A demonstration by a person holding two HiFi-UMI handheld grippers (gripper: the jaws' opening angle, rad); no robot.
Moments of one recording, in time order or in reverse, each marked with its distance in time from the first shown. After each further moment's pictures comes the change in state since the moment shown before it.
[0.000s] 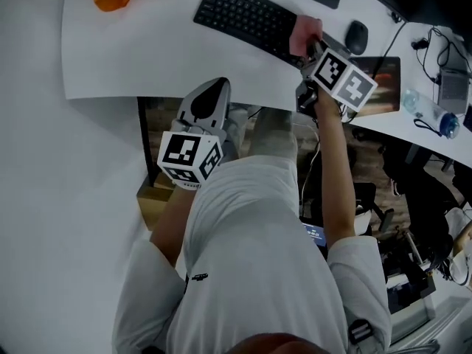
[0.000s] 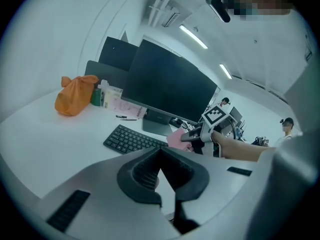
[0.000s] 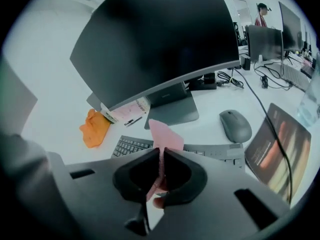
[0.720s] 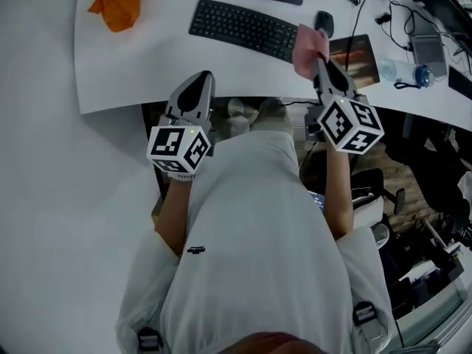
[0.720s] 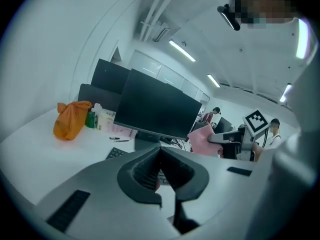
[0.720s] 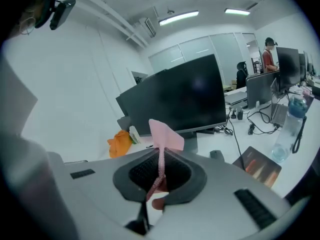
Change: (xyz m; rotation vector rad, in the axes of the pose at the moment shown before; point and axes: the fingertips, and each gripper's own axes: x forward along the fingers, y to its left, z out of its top) left arm -0.067 -0.031 0.069 0.067 -0.137 -0.082; right arm -0.202 0.044 0.023 -0.178 -0.321 0.103
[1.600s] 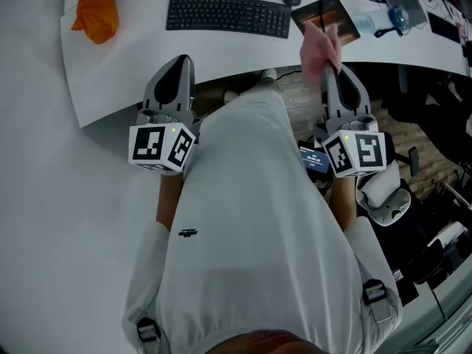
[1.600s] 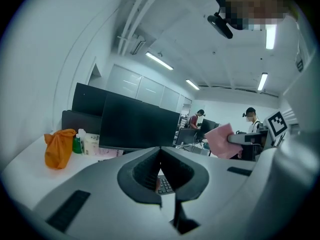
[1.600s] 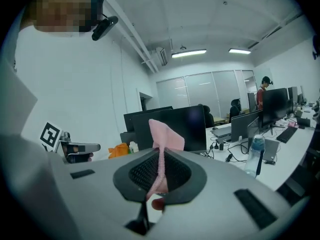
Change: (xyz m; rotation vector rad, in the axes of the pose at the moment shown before) left arm -0.050 -0.059 0.049 0.200 -0.119 -0.134; right arm -0.169 0.025 0.009 -0.189 -0.297 -0.072
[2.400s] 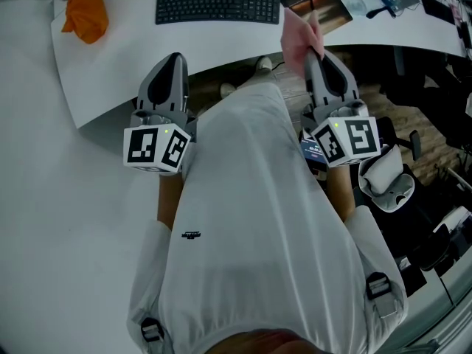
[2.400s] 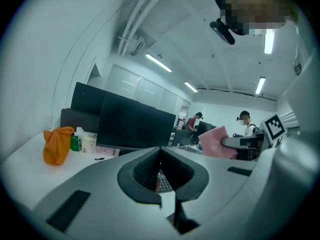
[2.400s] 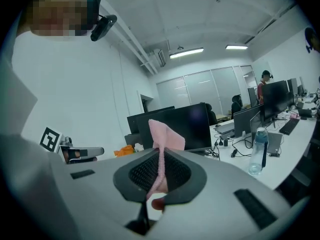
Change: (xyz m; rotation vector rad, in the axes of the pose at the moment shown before) left arm -0.017 -0.019 -0.006 -0.027 -0.017 -0.030; right arm -0.011 0.020 -0.009 0.060 -0.013 0.029
